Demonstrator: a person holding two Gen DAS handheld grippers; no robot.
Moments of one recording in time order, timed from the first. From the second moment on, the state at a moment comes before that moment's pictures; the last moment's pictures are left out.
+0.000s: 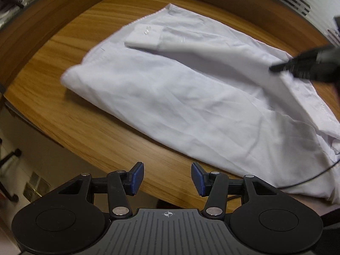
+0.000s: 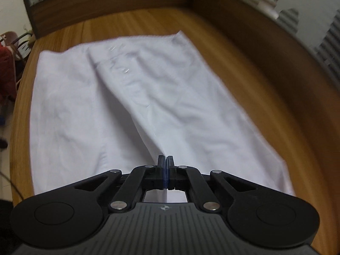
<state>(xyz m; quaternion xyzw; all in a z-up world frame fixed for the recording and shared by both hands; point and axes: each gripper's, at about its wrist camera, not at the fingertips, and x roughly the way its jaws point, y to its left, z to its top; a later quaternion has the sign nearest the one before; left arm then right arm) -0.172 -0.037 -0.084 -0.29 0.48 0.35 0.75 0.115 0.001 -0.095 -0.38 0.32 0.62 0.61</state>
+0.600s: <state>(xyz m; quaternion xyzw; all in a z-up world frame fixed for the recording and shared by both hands) -0.111 -0.091 -0.107 -0.34 0.47 0.35 0.74 0.358 -0.131 -0.060 -0.38 0.30 0.39 0.79</state>
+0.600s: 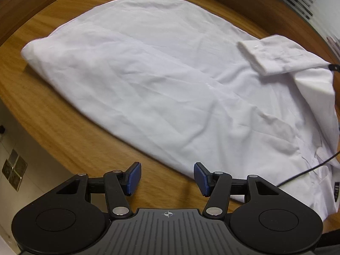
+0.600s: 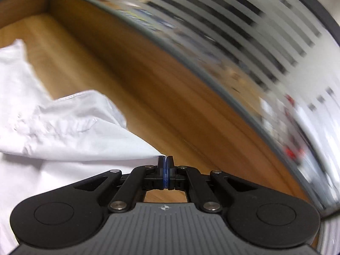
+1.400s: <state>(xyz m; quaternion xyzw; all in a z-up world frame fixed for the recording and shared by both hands) -0.056 -0.132 -0.116 -0.29 0.50 0.30 0.76 0.372 -0.207 -0.070 -0.31 0.39 0.48 0.72</state>
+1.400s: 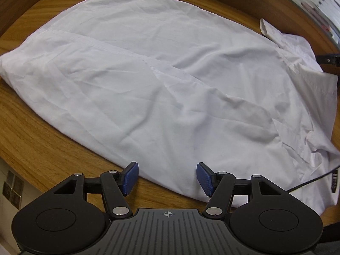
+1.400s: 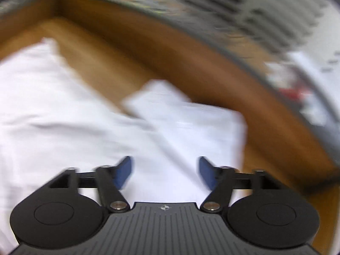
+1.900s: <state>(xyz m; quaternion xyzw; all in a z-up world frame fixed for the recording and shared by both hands) -0.057 -0.107 -0.121 -0.24 0.49 0.33 0.77 0.356 -0.231 -0.139 -0.37 0.49 0.40 0.68</state>
